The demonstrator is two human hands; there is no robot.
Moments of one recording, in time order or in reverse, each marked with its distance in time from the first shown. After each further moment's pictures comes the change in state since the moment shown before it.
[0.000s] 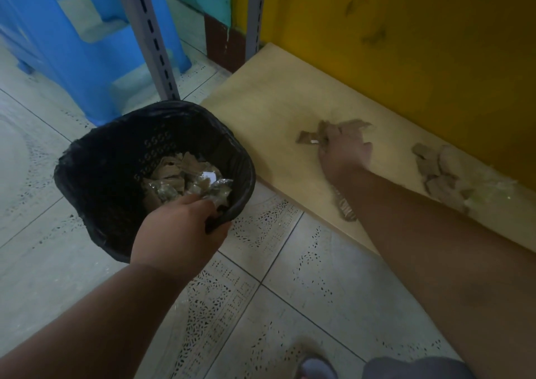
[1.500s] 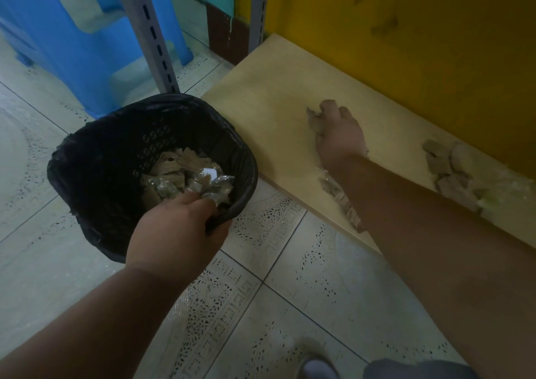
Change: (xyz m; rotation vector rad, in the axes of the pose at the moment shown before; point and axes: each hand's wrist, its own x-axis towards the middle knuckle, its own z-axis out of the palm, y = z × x) left_hand 0.000 -0.001 0.004 0.044 0.024 0.027; right_hand 0.018 -0.013 0.004 0.296 0.165 -0.156
